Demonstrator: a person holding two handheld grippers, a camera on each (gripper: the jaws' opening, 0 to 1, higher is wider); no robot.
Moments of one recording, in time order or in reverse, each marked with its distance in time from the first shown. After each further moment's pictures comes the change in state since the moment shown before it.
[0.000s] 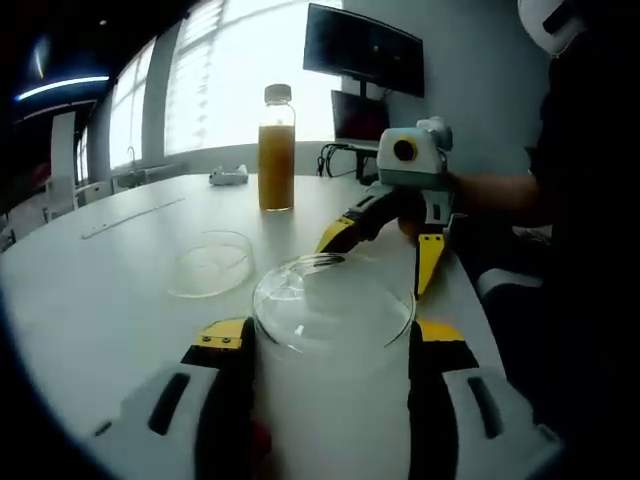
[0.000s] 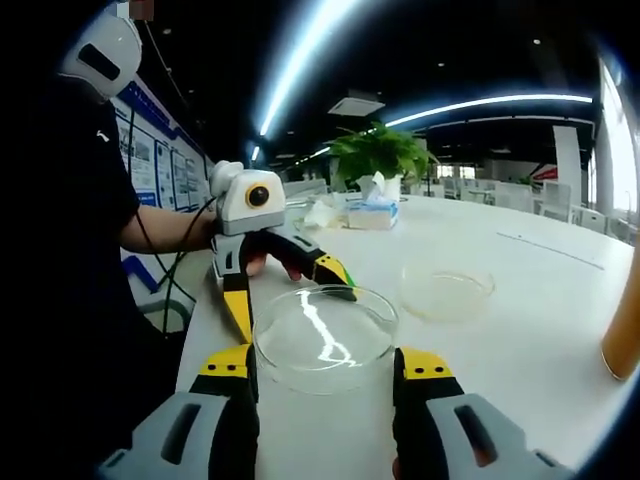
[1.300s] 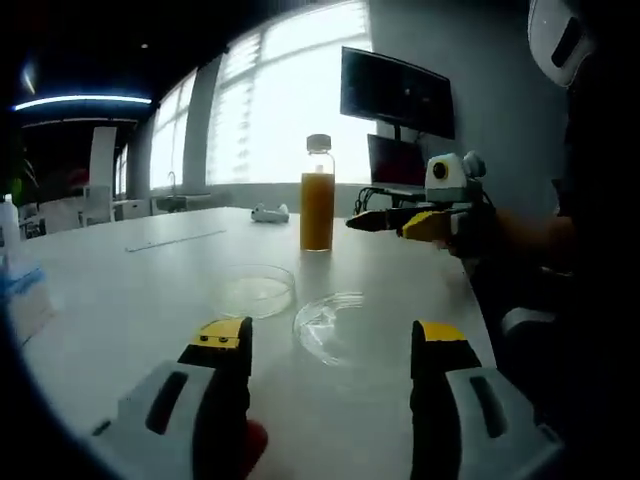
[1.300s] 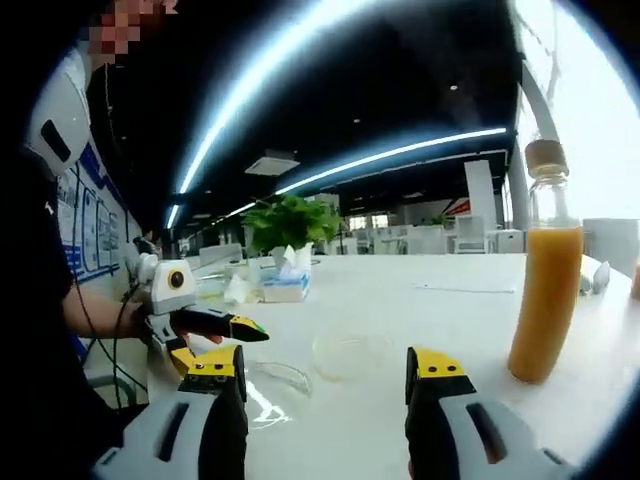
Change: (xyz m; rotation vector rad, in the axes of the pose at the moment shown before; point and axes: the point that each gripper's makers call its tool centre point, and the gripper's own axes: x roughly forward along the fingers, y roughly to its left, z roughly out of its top) left arm -0.032 0.020 0.033 -0.099 -0.238 0.188; right arm -0.066 -0.058 0.067 0.073 -0.261 -0.477
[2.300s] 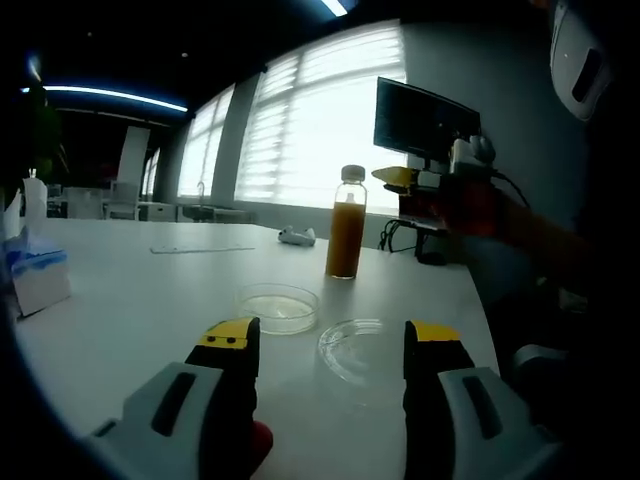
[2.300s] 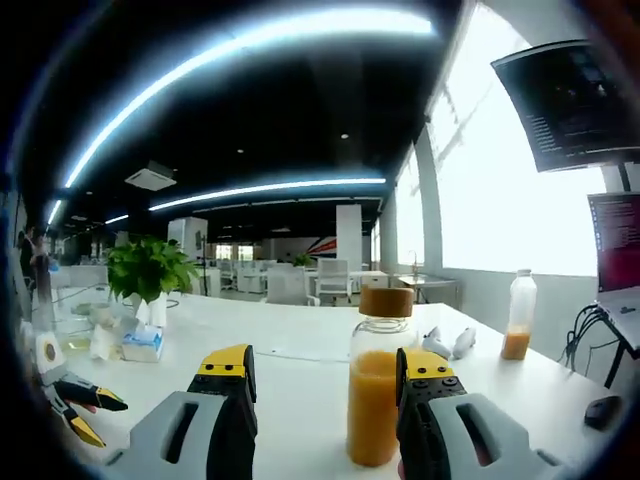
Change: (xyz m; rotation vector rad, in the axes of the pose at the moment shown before) left arm -0.007 0.018 0.010 -0.037 -0.079 0.095; right arm -0.022 -0.125 0.106 -0.043 -0.131 -0.573
